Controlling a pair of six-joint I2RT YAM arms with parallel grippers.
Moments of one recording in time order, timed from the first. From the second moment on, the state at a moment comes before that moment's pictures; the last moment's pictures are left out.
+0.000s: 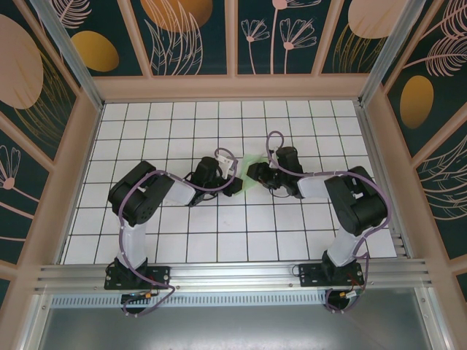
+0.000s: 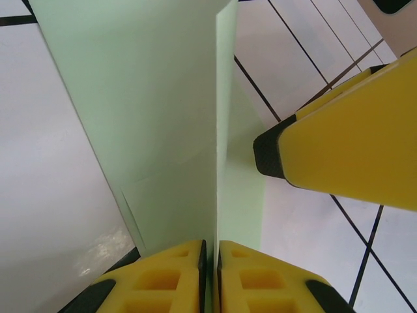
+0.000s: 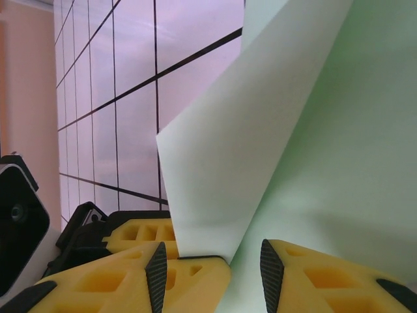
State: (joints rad) left arm -0.64 1.99 0.82 0.60 0.45 -0.43; right arm 0.45 1.74 0.72 0.35 -0.49 0.86
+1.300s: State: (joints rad) left arm -0.64 1.95 0.80 0.52 0.45 -0.53; right arm 0.44 1.82 0.80 0.25 -0.47 0.83
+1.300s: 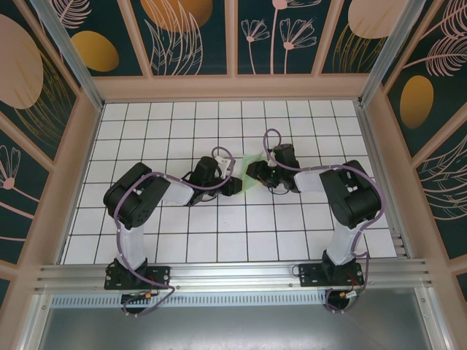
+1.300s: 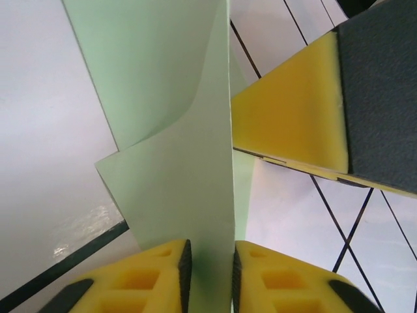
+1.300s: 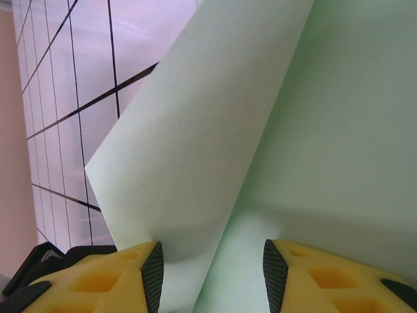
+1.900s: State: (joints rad) left arm -0.64 1.95 0.79 0.53 0.52 -0.59; right arm 0.44 1.82 0.83 0.19 -0.46 0.83
